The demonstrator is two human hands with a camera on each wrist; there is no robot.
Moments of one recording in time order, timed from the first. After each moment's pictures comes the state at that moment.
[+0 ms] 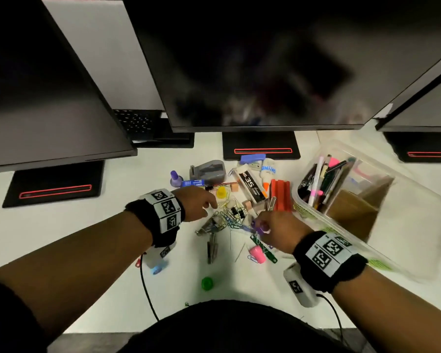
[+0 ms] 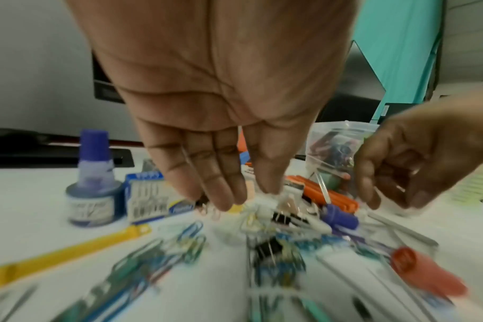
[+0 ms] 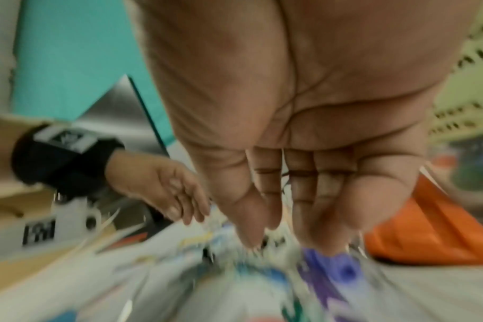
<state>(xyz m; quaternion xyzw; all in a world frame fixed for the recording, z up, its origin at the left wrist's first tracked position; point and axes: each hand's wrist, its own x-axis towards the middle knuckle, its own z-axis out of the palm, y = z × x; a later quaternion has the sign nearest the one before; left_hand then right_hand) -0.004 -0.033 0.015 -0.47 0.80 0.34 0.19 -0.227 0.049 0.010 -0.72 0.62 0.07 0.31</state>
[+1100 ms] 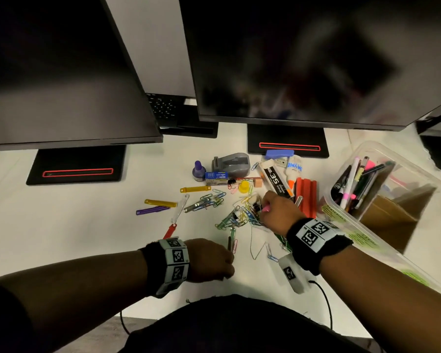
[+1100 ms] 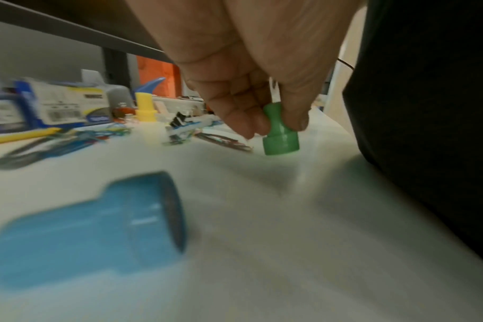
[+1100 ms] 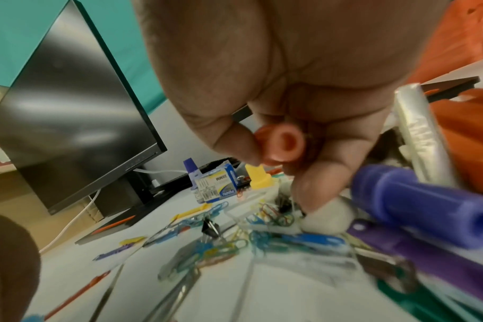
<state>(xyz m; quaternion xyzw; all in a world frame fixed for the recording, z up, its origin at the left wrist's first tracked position) 0.023 0.059 -0.017 -0.14 0.92 0.24 0.28 -0.178 0.012 -0.012 -0.64 0.68 0.01 0.35</state>
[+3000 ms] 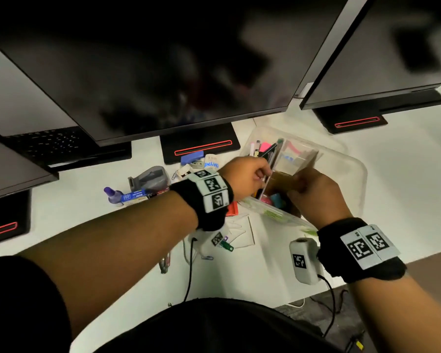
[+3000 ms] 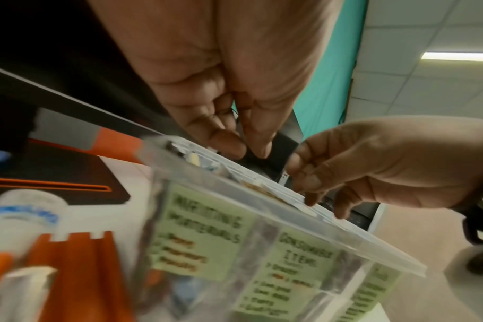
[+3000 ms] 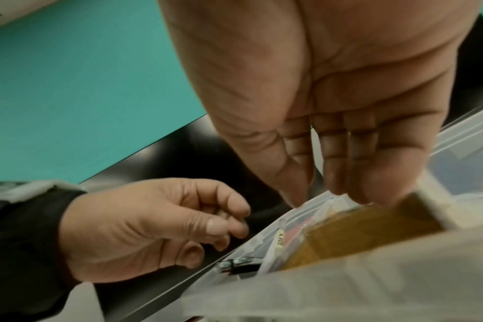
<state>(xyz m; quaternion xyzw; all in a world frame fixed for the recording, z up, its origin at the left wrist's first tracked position) -0.209 -0.014 0.065 -0.36 0.84 0.40 -0.06 -0.350 0.088 0.074 -0.46 0.84 -0.20 0.21</state>
